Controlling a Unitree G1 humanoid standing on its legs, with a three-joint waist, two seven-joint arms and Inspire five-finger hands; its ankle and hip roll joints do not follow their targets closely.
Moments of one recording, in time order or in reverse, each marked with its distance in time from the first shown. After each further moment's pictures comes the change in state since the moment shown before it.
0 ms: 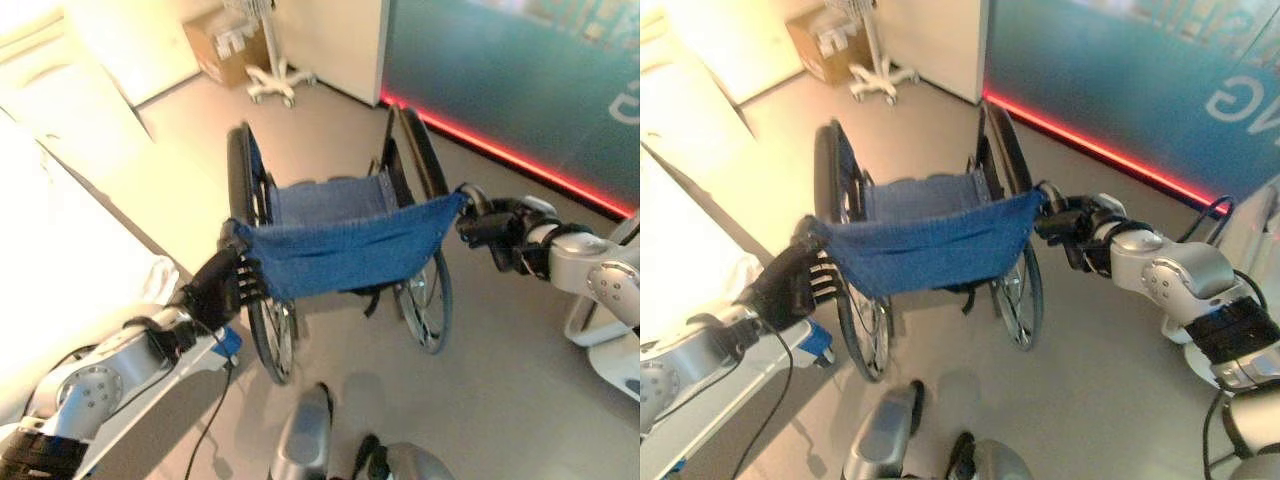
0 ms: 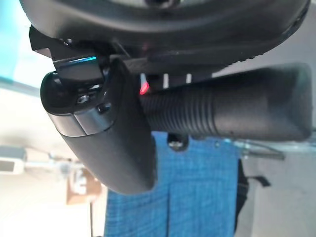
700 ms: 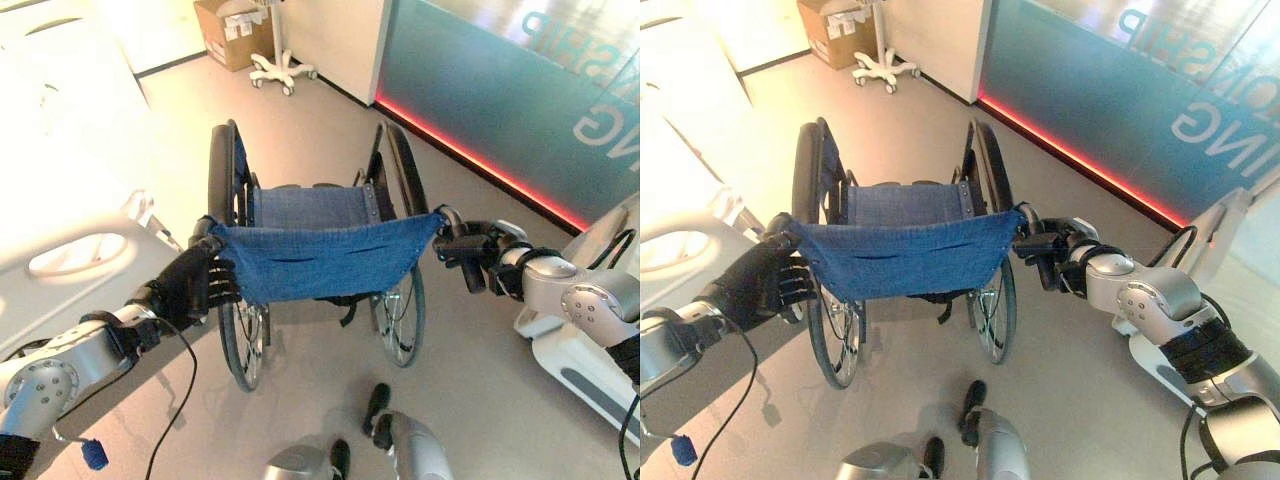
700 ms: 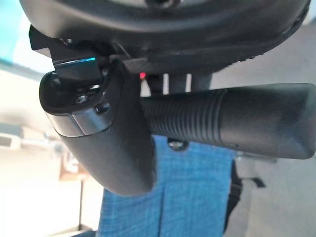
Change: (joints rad) left arm 0.053 0.129 0.048 0.016 -0.031 0.034 -0.059; right arm 0.055 0.064 0.007 -0.016 0.013 0.024 -0.037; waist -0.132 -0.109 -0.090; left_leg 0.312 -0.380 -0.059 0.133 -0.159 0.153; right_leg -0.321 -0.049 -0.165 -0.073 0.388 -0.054
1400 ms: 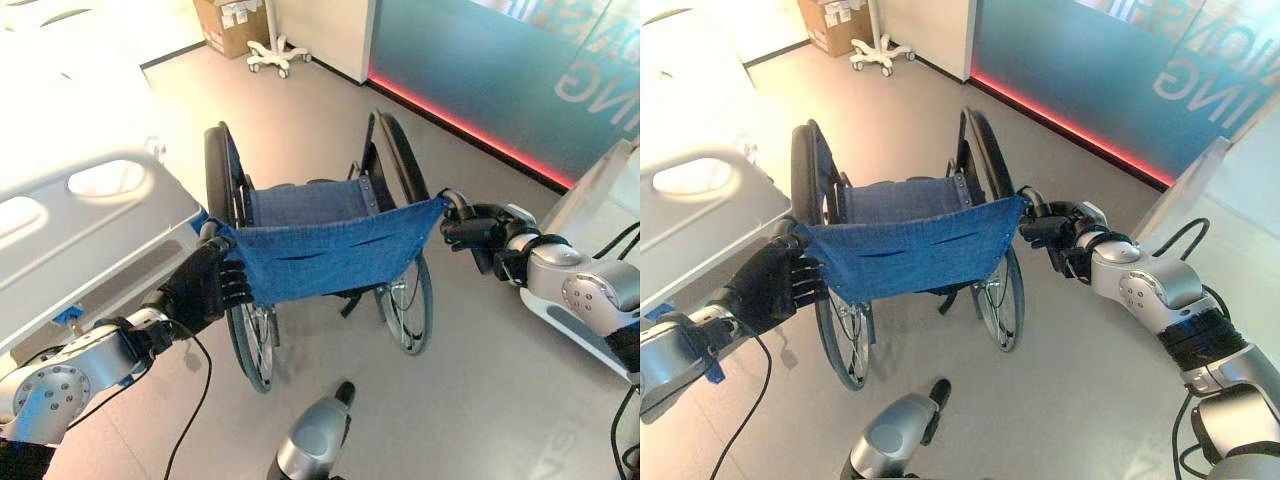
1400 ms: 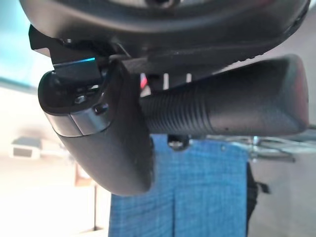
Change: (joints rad) left arm -0.040 -0.017 0.042 -0.017 -0.050 0.031 0.054; right arm -0.063 0.067 -0.018 0.087 -0.071 -0.085 0.025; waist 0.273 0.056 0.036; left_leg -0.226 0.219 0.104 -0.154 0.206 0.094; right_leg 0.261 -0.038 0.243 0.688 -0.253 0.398
